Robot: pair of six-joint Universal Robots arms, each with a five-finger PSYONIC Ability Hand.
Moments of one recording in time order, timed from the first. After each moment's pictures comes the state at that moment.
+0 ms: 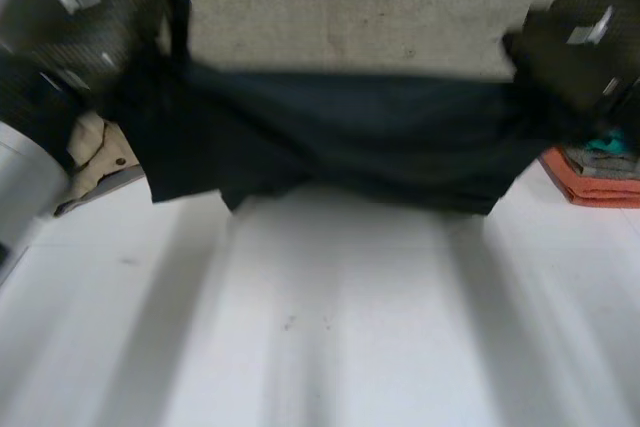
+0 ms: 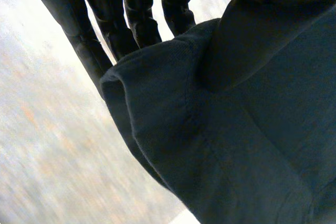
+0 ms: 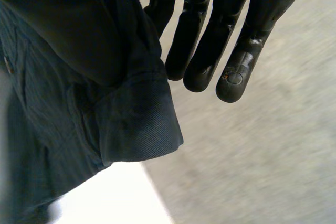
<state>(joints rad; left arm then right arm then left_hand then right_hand) 4.15 -1.35 -1.54 3.13 -1.63 3.44 1.93 -1.73 1.46 0.24 1.43 2.47 1.15 1.20 1.19 1.20 0.98 1.02 1.18 1.18 1.19 0.98</state>
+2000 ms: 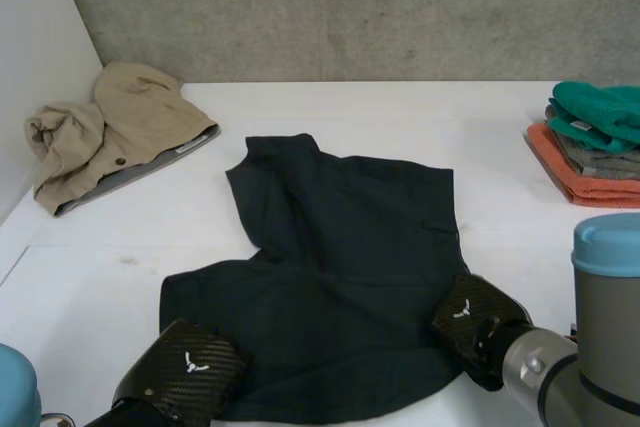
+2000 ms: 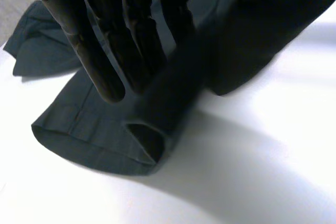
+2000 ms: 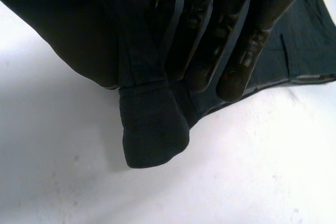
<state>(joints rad) 3.98 -1.51 -2.05 2.95 -1.69 3.56 2.06 -1.36 1.89 0.18 1.49 2.30 0.95 1.01 1.01 1.04 0.82 1.05 1.18 1.18 1.19 0.99</state>
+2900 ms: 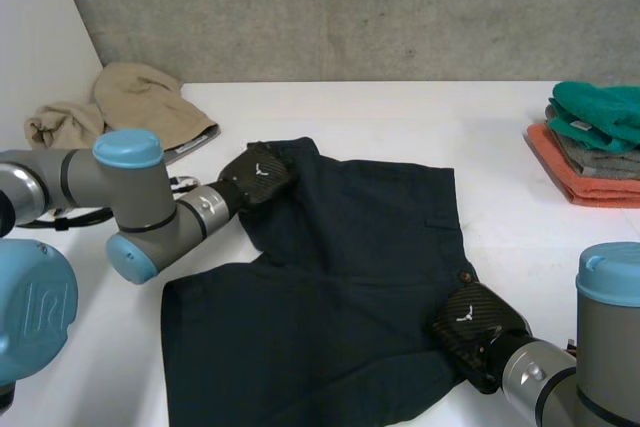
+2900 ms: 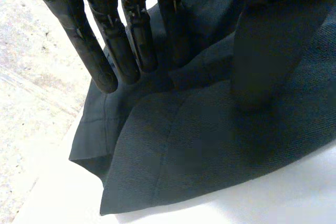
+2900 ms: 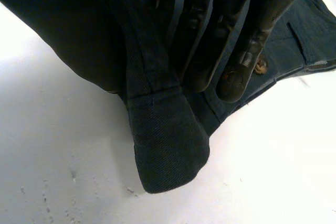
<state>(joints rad) 4.37 -2.56 -0.98 3.27 -1.04 3.91 2.00 -1.32 2.00 0.01 1.45 2.38 0.69 0.69 0.69 0.69 0.51 1.07 1.18 1.18 1.19 0.99</state>
